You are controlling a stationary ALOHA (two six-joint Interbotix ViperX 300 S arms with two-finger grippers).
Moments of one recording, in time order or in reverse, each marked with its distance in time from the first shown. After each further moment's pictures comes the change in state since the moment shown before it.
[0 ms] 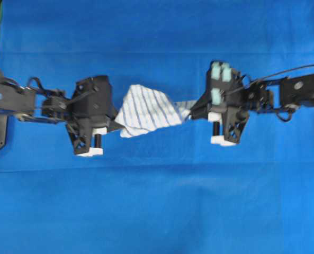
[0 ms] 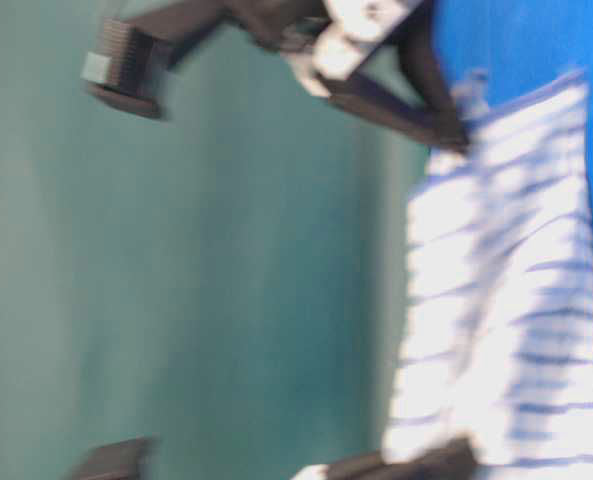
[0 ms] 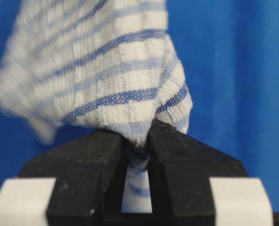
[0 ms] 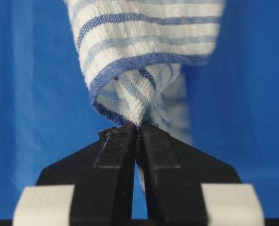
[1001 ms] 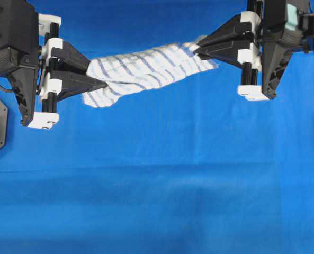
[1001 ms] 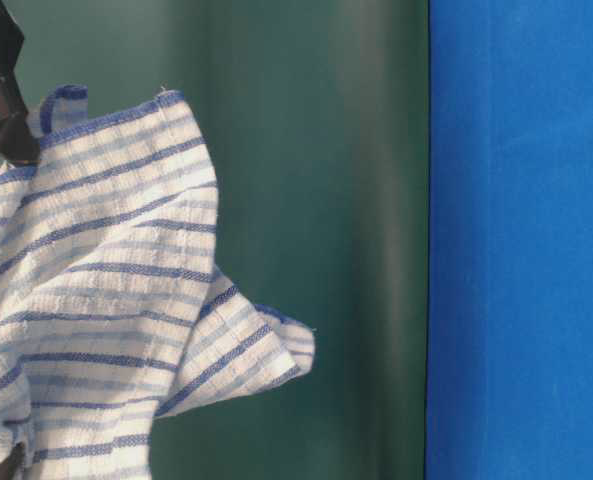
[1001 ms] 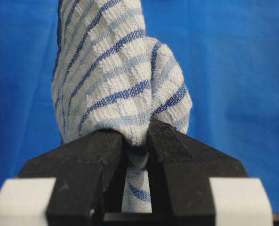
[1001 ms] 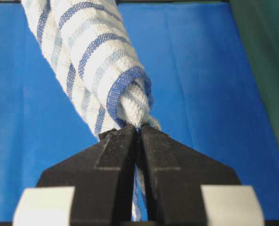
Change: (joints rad) left arm 0.048 -0.373 -0.301 0.000 0.374 0.008; right arm -0.051 -0.293 -0.368 -0.123 0.433 -0.002
